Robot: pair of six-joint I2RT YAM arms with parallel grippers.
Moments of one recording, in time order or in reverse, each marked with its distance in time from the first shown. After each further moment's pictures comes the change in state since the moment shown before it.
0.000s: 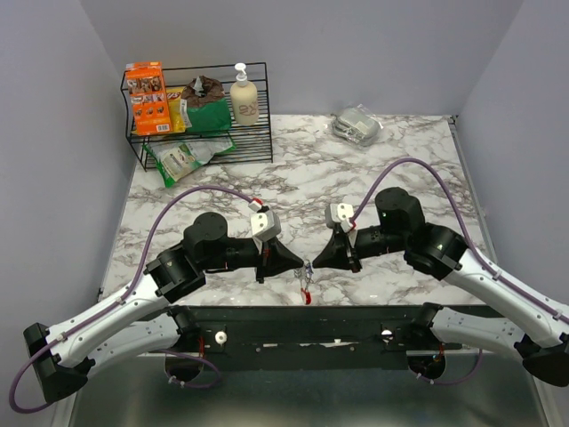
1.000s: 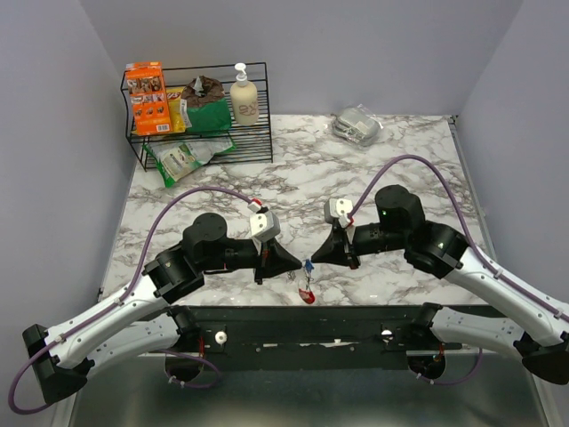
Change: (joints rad) left arm 0.000 -0.011 0.000 -0.030 0.000 -0.007; right arm 0.003 0.014 0.034 -0.007 0.067 0.019
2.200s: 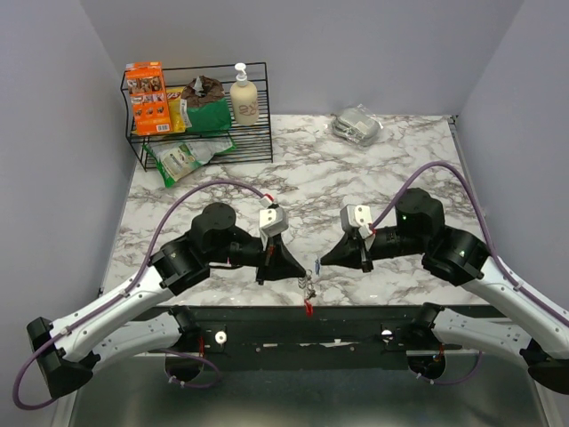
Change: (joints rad) left arm 0.021 0.082 0.084 -0.068 0.154 -0.068; right arm 0.000 -0.093 0.023 -0.053 -0.037 -0.076
